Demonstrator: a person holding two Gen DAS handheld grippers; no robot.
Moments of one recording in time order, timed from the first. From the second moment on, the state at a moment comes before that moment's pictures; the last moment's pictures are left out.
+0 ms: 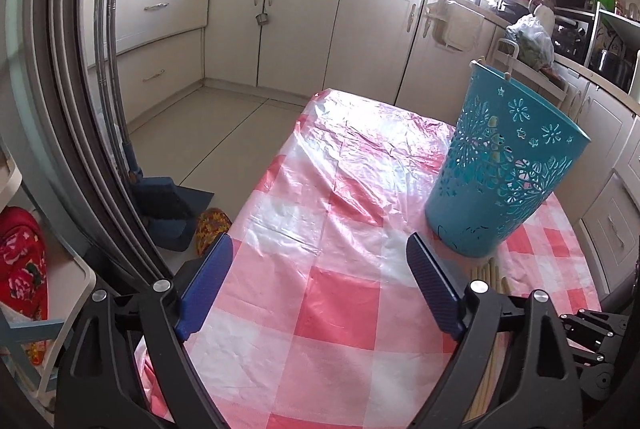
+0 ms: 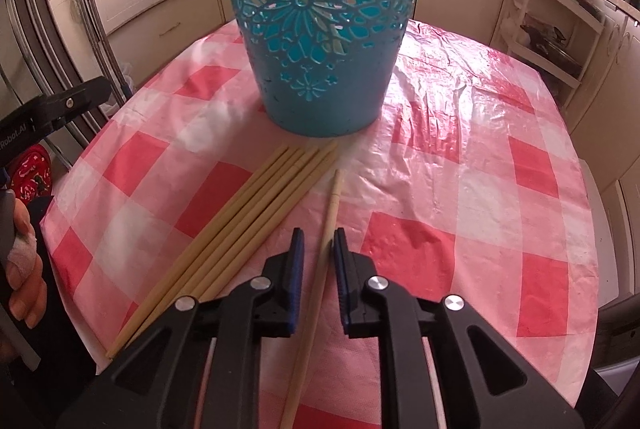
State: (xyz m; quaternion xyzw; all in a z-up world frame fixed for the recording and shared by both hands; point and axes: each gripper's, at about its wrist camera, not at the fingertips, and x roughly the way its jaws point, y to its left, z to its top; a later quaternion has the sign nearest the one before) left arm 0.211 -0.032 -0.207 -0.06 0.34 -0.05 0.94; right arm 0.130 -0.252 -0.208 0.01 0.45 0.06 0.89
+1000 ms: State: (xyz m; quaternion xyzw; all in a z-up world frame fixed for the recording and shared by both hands) left arm 0.211 -0.044 -0.220 -0.01 0.35 -0.05 0.94; right arm 0.095 -0.289 -0.111 0.19 0.30 0.13 0.93
